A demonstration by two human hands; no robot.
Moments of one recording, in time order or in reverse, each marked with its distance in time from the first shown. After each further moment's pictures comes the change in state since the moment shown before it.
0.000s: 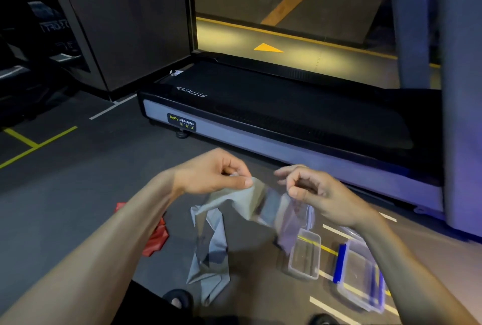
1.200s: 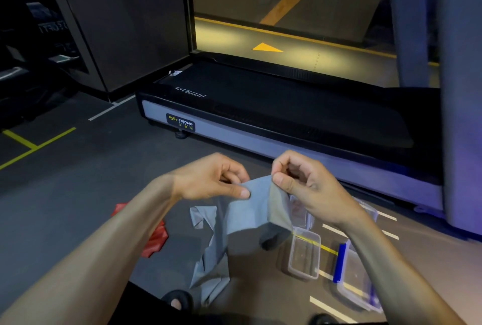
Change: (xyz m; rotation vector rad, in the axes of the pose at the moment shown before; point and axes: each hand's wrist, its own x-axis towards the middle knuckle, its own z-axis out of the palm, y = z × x) left_hand -0.003 0.000 0.004 -0.052 -0.073 -0.035; right_hand 0.011 -0.040 0.021 0.064 0.126 -0.171
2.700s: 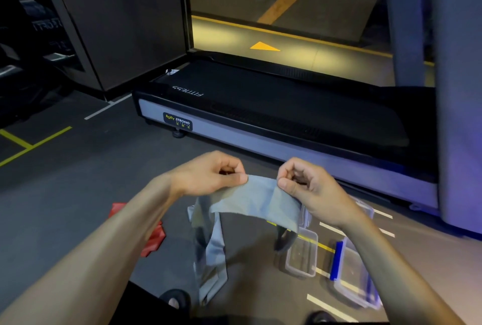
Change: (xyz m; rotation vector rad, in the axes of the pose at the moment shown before) left_hand 0.005 0.006 0.003 0.106 0.102 -0.012; right_hand -0.011 0.029 -0.009 -0.107 0.036 0.095
